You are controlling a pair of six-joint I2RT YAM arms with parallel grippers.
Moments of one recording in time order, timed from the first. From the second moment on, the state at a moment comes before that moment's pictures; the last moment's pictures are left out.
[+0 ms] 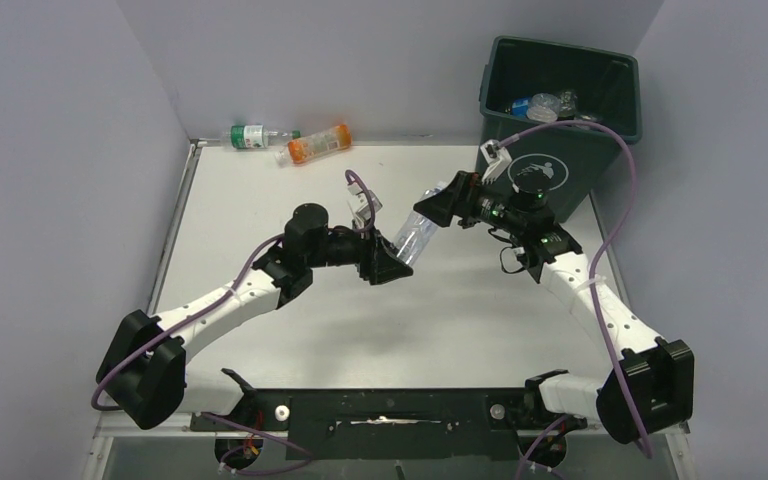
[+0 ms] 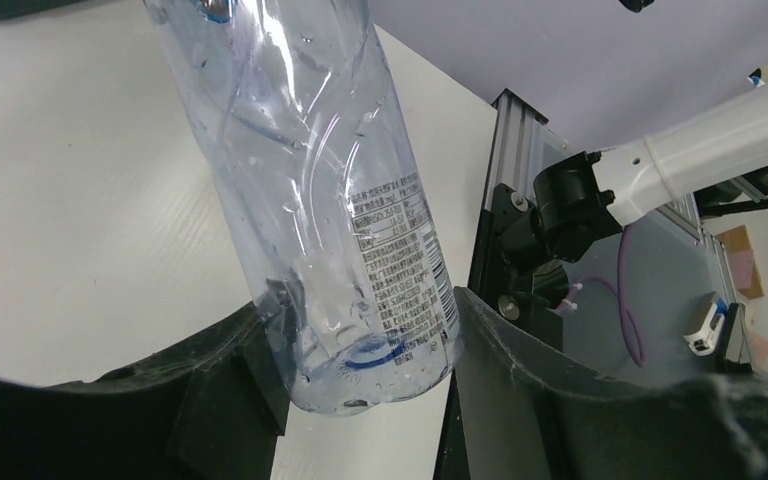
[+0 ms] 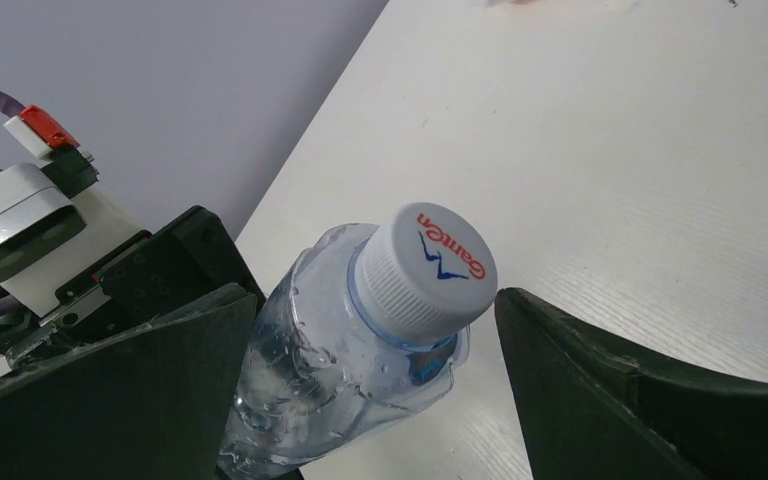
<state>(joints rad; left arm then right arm) -0.67 1.33 0.84 0.29 0.69 -0.41 0.31 1.23 0.97 0.06 -0.60 0.57</state>
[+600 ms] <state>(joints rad) -0.68 1.33 0.83 0.30 0.62 -0.38 0.31 1.24 1.00 0.06 -0.62 0.55</state>
